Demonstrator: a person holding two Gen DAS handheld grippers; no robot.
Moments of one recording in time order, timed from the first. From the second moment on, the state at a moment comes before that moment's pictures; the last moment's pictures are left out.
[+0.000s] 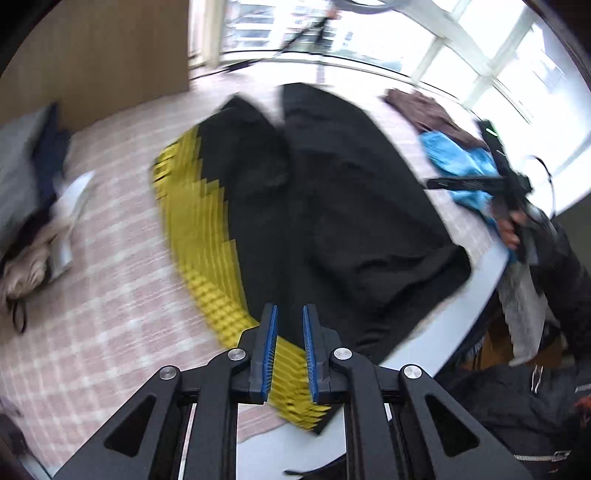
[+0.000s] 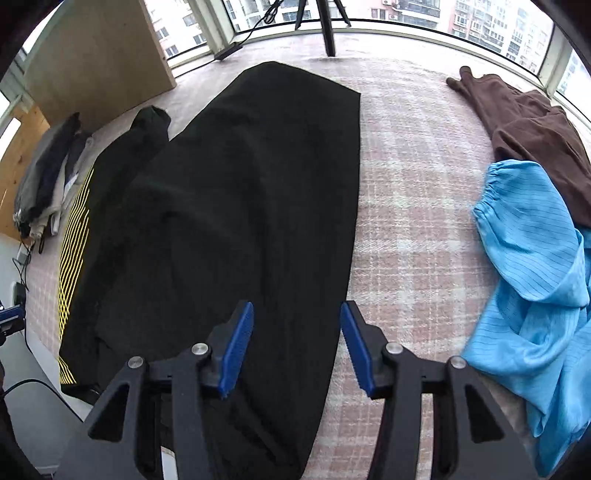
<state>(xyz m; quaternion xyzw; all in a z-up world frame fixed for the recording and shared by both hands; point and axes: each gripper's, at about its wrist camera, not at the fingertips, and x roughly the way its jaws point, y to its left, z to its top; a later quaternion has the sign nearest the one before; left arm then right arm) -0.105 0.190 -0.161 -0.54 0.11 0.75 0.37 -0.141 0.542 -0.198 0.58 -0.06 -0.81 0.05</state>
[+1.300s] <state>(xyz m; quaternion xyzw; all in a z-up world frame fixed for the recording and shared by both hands) 0.020 0.465 -0.183 -0.50 0.13 0.69 0.50 -0.304 0.641 -0.184 0.56 -0.09 -0.81 0.15</state>
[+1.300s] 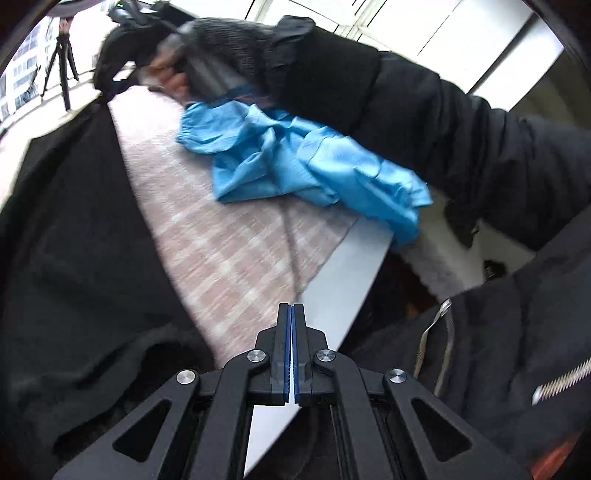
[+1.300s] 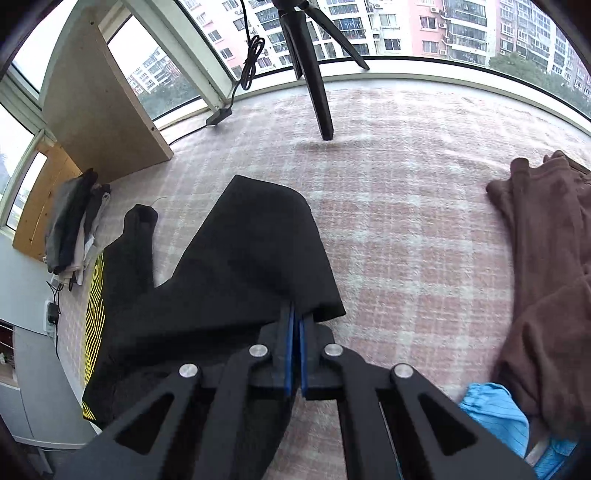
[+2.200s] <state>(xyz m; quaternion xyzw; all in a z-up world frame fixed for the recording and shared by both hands) 0.016 0.487 -0.157 -0.46 0.11 0.69 0.55 -0.293 0.656 -0.164 0.53 -0.07 -0.83 0.14</state>
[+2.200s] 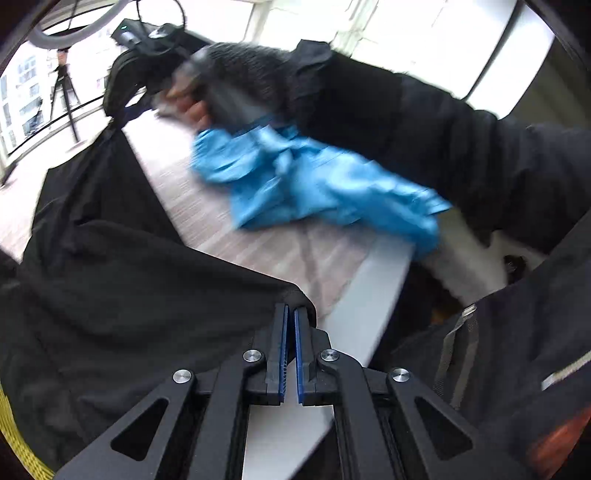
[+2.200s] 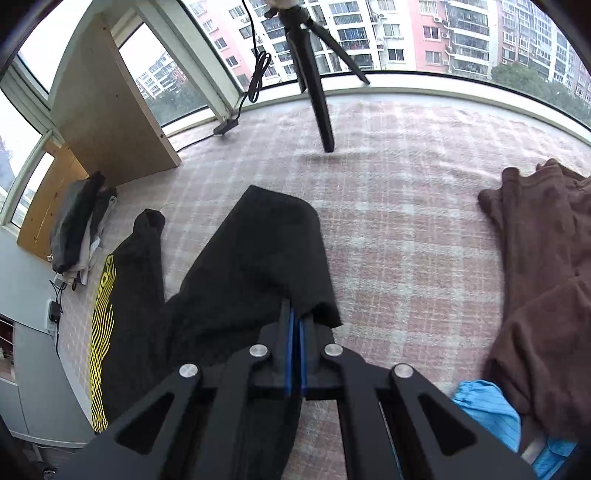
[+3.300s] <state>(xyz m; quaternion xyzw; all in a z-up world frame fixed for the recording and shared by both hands) -0.372 0.240 -0.230 -0.57 0.05 0.79 0.24 -0.423 0.394 -0.216 0.58 0.02 -0.77 0.26</state>
